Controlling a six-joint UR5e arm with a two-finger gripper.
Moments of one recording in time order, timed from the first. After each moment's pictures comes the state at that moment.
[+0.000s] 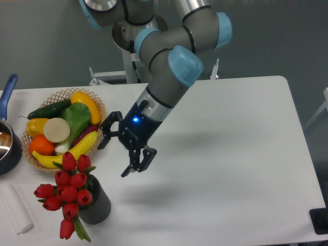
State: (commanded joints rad) arm 2.38 -1.90 -1.66 -0.90 0.77 1.13
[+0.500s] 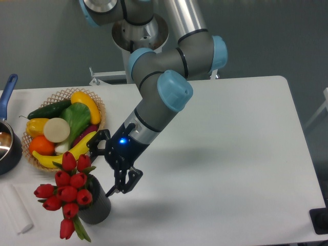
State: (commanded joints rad) arm 2.34 -1.96 -1.58 -0.90 0.77 1.10
